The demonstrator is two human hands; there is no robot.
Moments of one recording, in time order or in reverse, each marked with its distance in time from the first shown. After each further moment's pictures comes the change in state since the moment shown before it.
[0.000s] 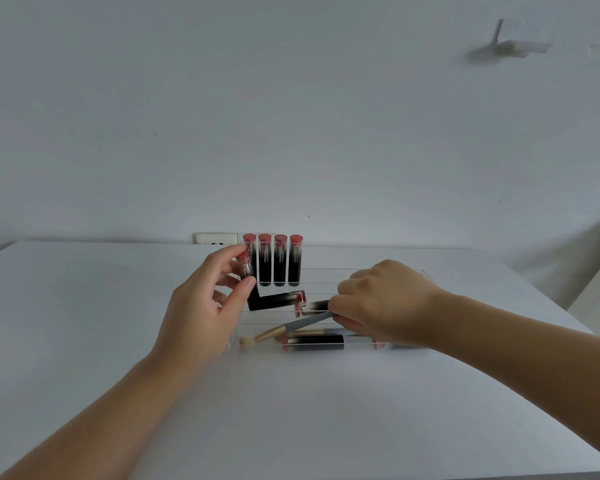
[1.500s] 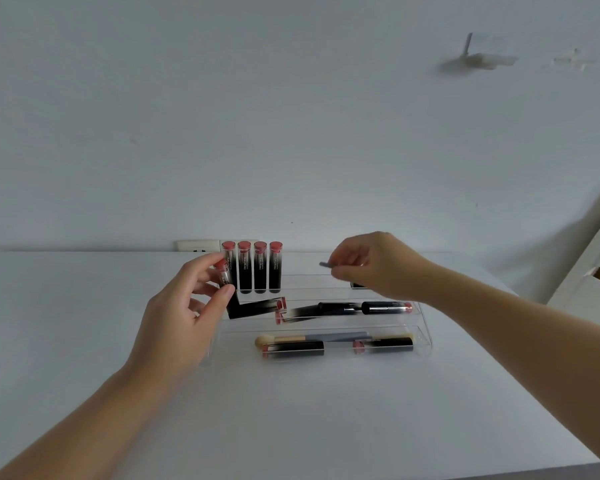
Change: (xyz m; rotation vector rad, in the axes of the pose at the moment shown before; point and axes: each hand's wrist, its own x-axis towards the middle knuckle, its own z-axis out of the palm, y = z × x) left_hand -0.001 0.000 0.001 -0.028 0.003 -0.046; right_hand -0.002 0.054 0.011 0.931 0.065 0.719
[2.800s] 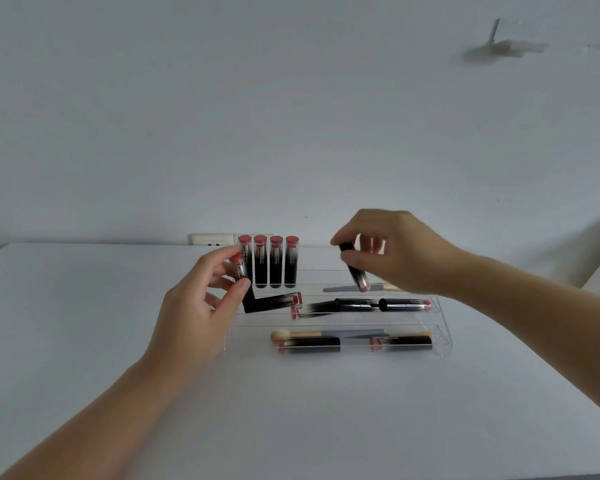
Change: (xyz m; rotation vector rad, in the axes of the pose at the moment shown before) left_hand 0.001 0.002 -0.002 0.002 0.010 0.038; right_hand -0.009 -0.032 -0.011 -0.135 0.088 -0.327
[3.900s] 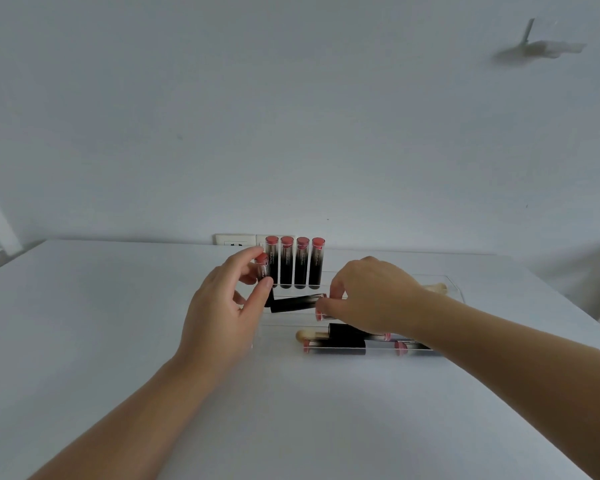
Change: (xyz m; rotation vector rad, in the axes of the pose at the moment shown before) left_hand -0.003 -0.004 0.000 0.088 0.042 -0.030; right_hand 0.014 -0.036 0.069 -0.332 -0.288 0.321
